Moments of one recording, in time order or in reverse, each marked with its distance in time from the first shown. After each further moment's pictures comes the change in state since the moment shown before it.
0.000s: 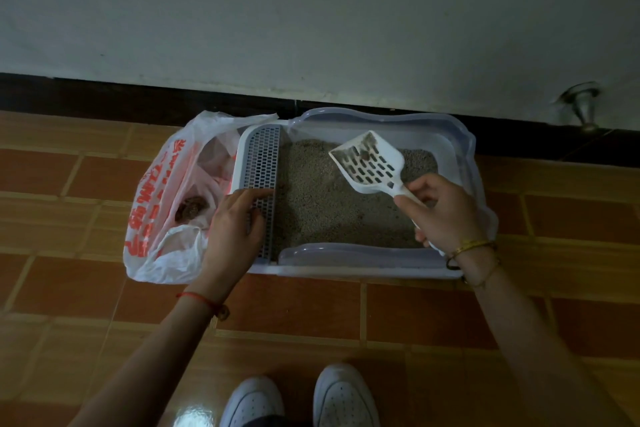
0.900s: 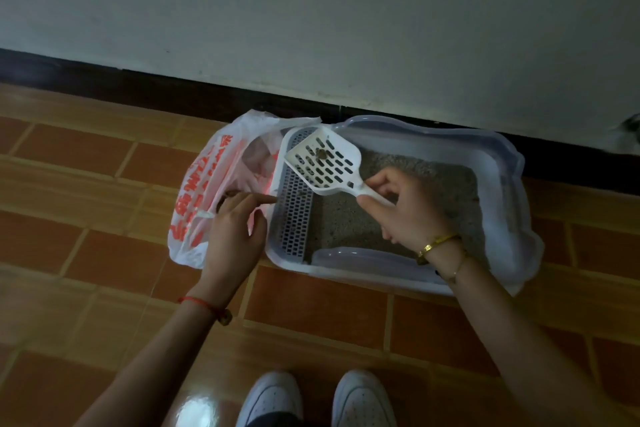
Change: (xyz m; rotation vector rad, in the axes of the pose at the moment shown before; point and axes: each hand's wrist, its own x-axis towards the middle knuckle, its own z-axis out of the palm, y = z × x) left_hand -0.019 -0.017 -0.038 0.077 0.101 -0.081; right_hand 0.002 -0.061 0.066 -0.129 -0.263 -0.245
